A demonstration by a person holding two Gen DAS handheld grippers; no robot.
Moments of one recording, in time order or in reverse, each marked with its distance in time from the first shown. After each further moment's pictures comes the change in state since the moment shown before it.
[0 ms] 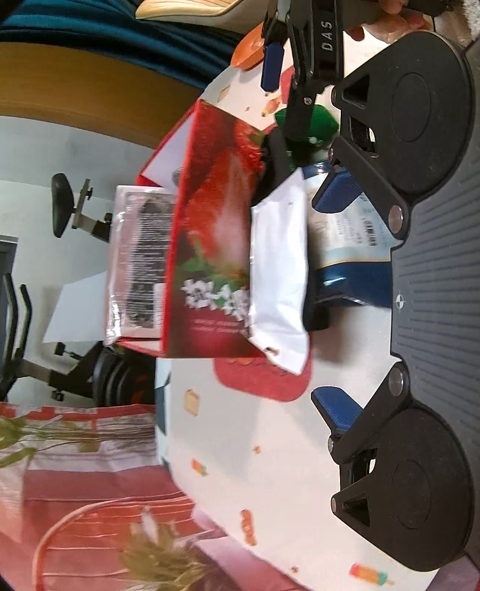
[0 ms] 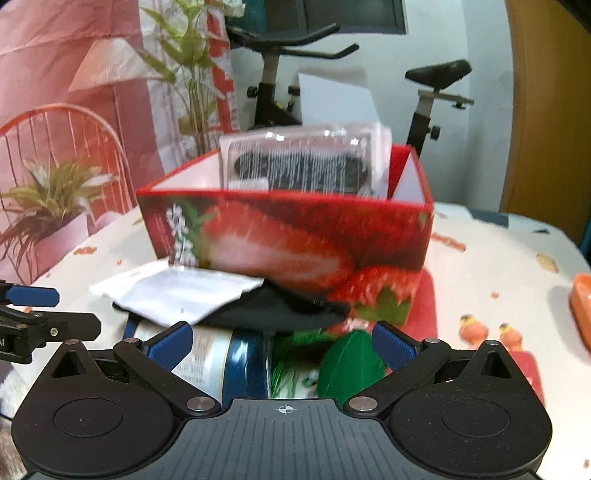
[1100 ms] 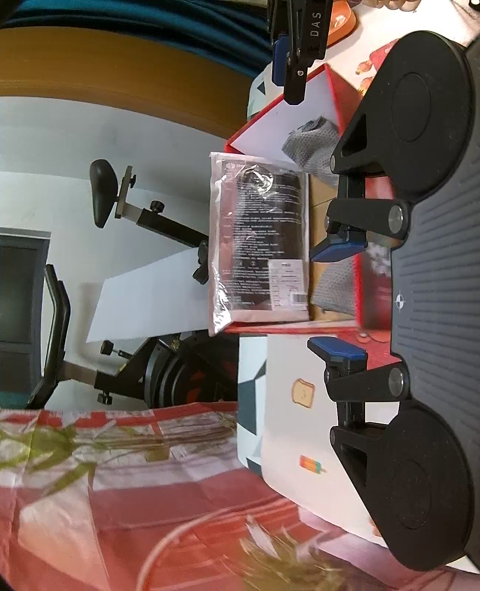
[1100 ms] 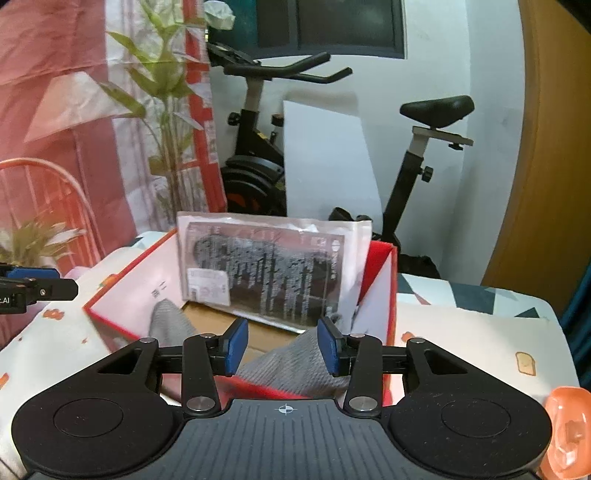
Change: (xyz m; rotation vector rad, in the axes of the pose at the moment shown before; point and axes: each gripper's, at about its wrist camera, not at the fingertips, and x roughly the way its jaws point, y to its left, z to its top) left arm 0.027 0.020 0.131 0.035 -0.087 0.024; right arm 0.024 -0.034 0.138 -0.042 -0.026 -0.046
